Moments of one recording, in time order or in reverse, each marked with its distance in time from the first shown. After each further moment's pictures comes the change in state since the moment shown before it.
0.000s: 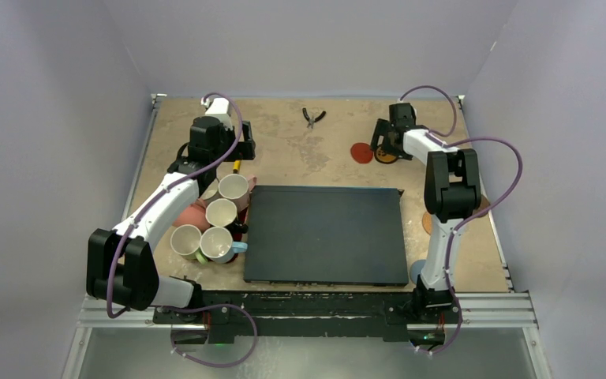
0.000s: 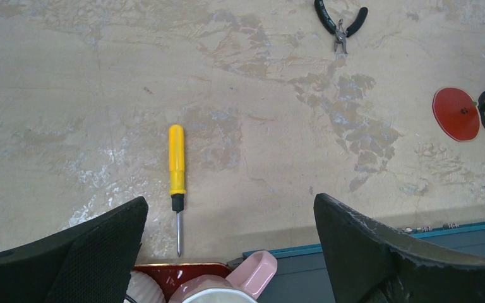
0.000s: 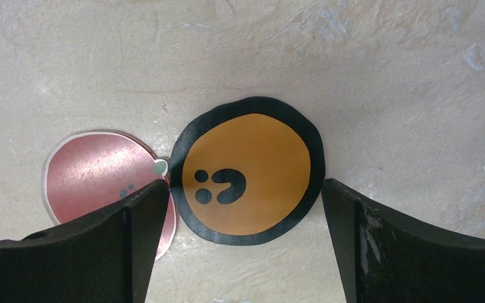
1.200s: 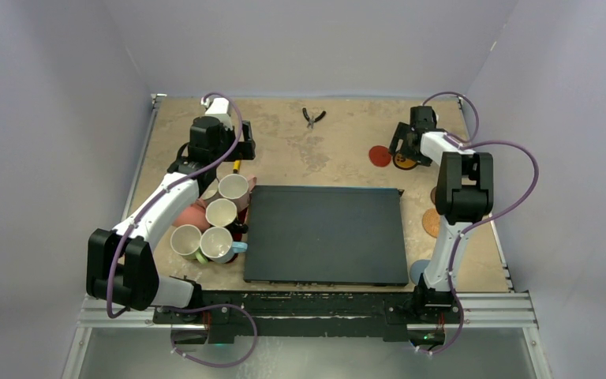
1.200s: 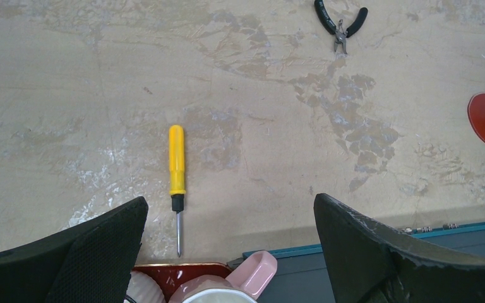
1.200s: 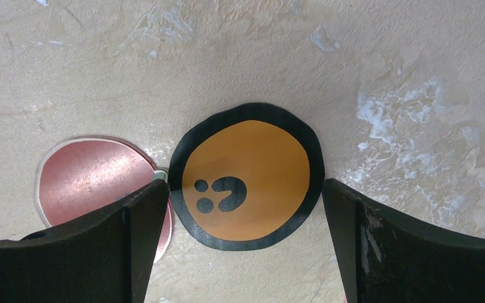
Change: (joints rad) left arm 0.000 0.000 0.000 0.002 0.000 0.000; right arm -0.116 -0.045 -0.059 -0.020 0.013 -0.008
